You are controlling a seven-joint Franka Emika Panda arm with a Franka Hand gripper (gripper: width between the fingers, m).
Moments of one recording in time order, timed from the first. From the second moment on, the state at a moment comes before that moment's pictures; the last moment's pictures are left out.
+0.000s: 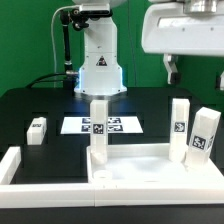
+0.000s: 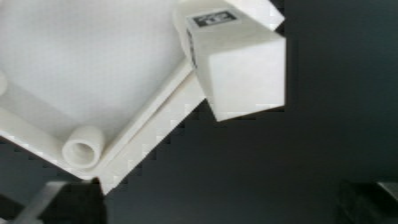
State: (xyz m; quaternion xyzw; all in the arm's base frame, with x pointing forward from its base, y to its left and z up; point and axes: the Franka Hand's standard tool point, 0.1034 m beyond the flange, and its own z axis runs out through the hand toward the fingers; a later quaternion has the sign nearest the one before) arm 0.658 0.088 0.178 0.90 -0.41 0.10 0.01
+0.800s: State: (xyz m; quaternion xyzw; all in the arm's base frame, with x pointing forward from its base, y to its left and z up) arm 0.665 0.108 0.144 0.89 -0.44 0.12 0.01
